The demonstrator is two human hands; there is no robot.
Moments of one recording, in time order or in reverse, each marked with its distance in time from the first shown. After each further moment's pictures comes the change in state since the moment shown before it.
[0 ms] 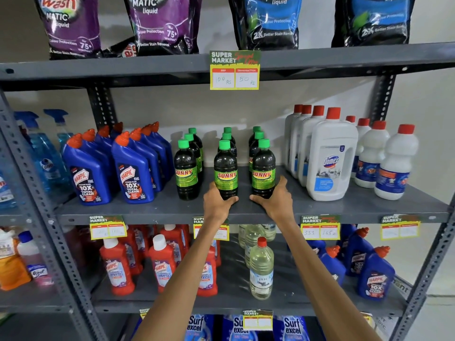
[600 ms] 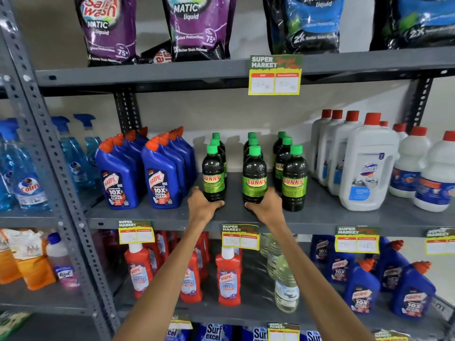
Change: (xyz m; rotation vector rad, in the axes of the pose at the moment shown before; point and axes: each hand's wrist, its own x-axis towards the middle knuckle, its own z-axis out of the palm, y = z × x) left_hand 0.035 -0.045 -0.098 0.038 0.093 -0.167; right_hand -0.008 -0.054 0.085 -0.009 -0.115 0.008
